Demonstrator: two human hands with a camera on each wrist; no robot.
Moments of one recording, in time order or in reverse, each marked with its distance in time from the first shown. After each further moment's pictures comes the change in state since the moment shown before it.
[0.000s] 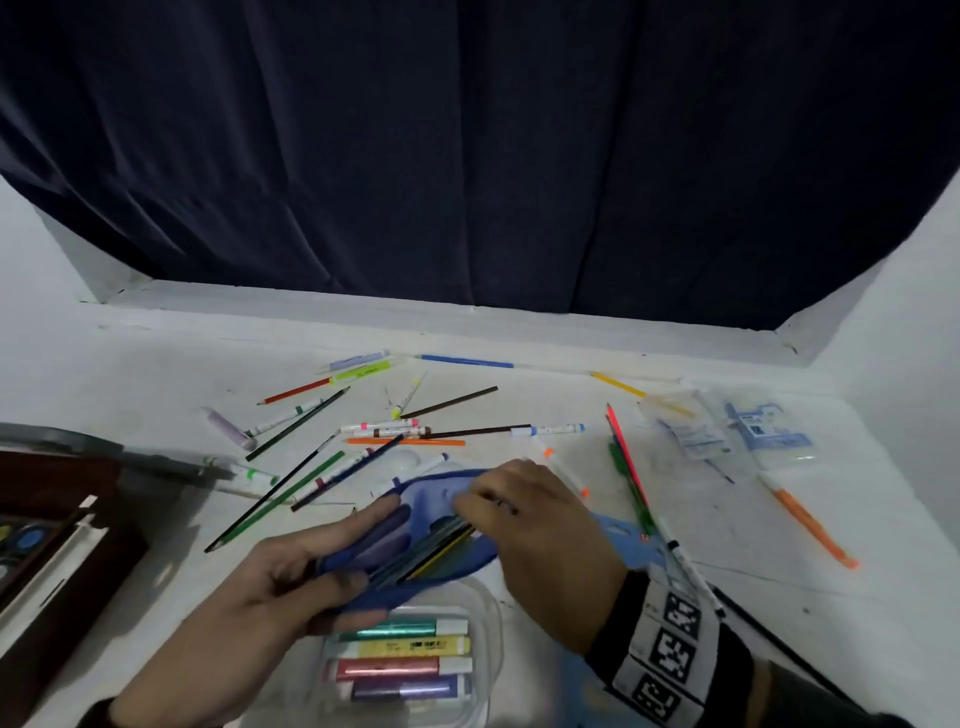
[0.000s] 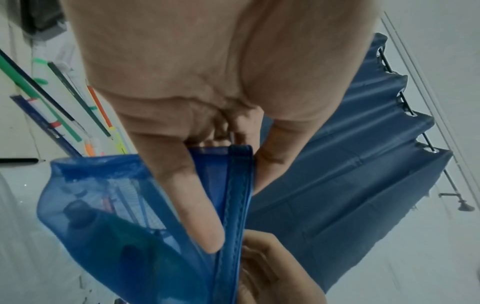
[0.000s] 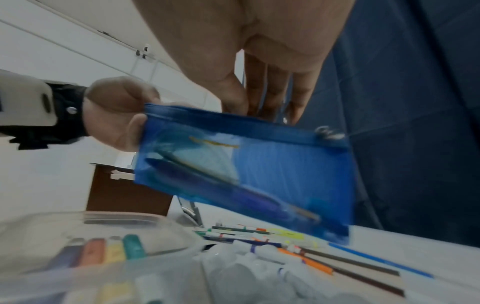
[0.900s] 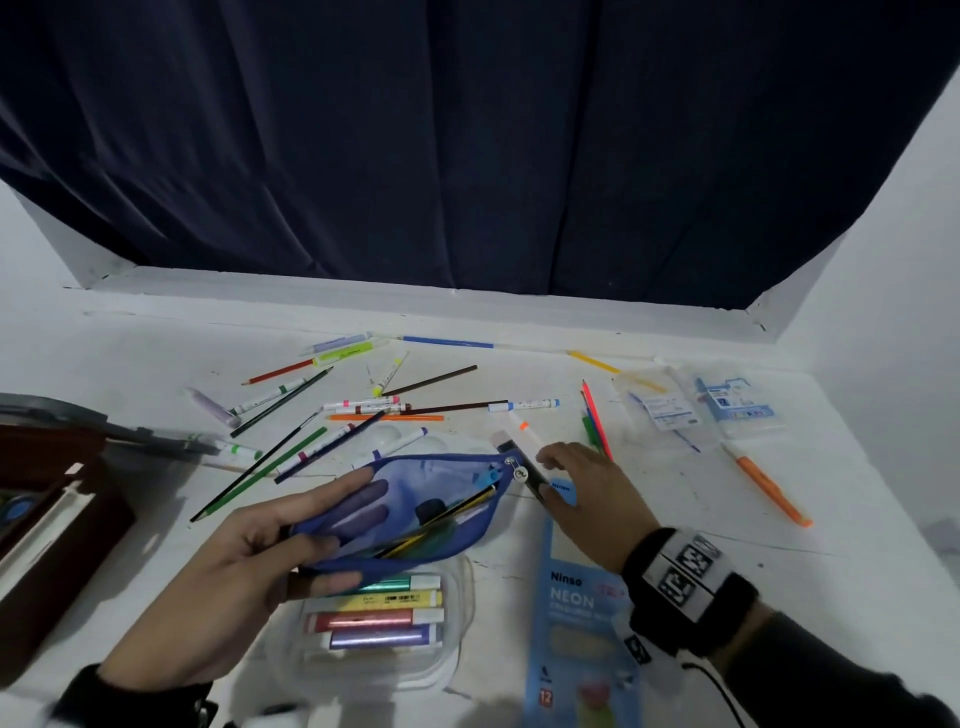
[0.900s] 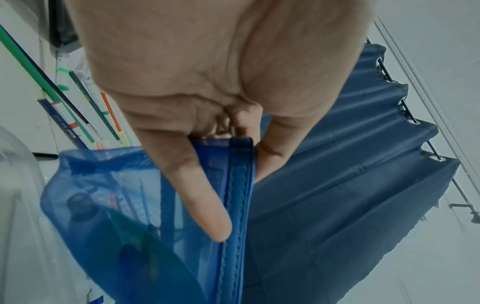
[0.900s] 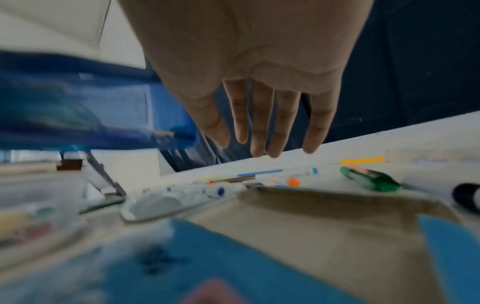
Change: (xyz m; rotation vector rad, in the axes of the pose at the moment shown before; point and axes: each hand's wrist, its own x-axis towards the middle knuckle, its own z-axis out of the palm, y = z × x) left_hand -0.010 -0.008 0.014 -0.066 0.072 0.028; right_hand -0.065 0.070 0.002 0.202 -0.220 0.600
